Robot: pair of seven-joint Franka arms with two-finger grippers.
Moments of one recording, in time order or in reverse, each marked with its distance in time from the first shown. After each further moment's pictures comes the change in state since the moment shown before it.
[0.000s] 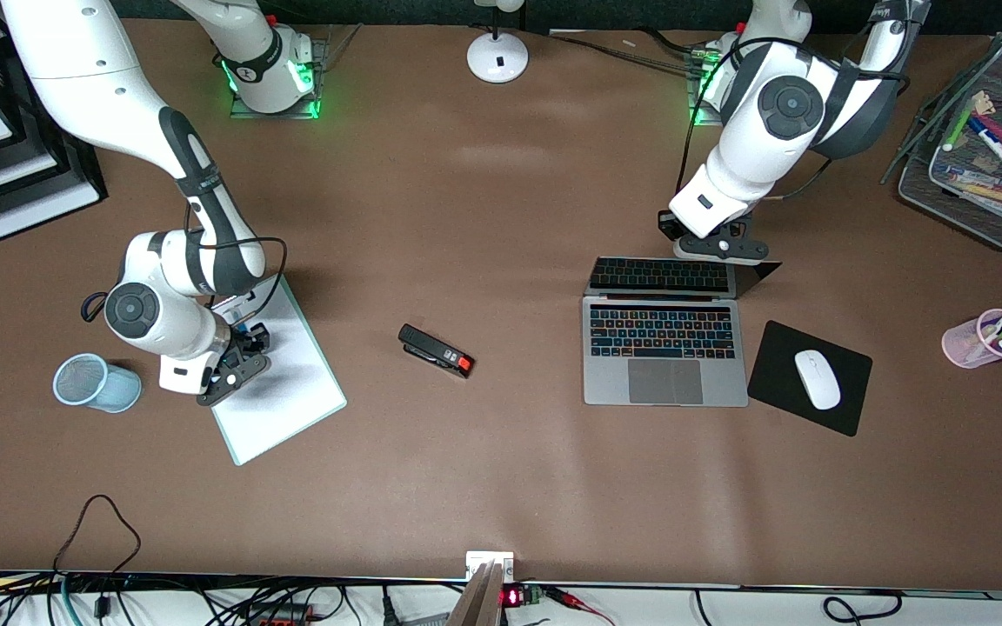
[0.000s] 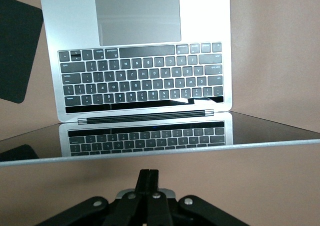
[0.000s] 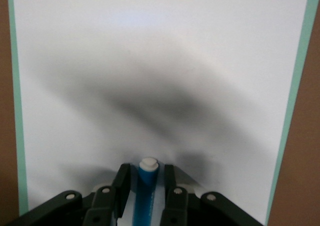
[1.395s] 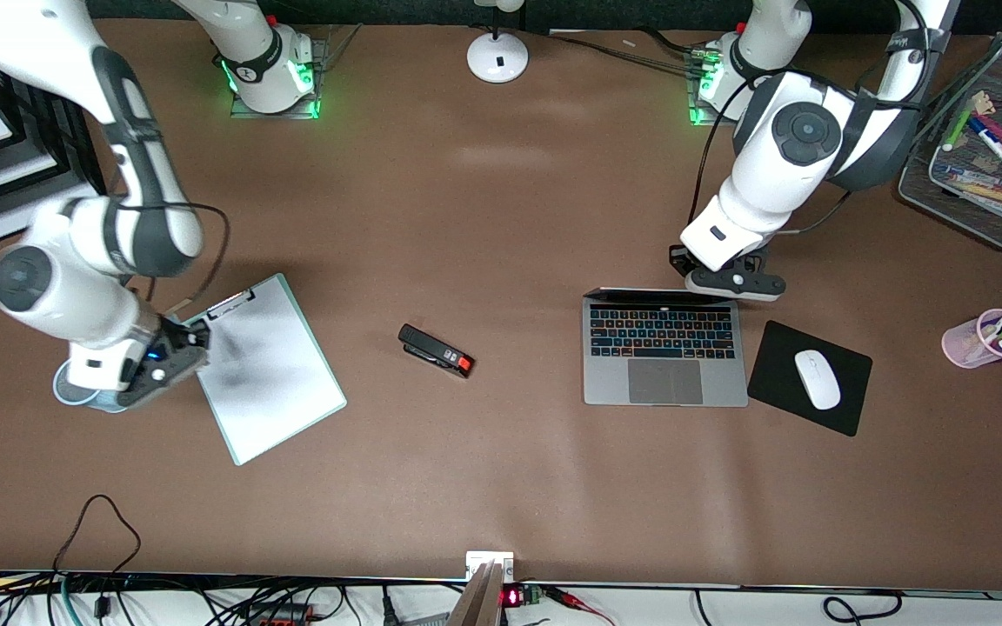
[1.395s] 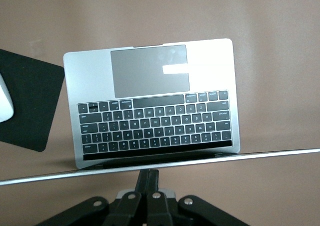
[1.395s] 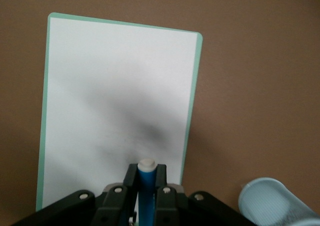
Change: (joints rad) left arm 0.037 0.124 0.004 0.153 0.120 0.033 -0.001; right arm -0.070 -0.207 -0.011 0.055 0.019 -0.173 -0.130
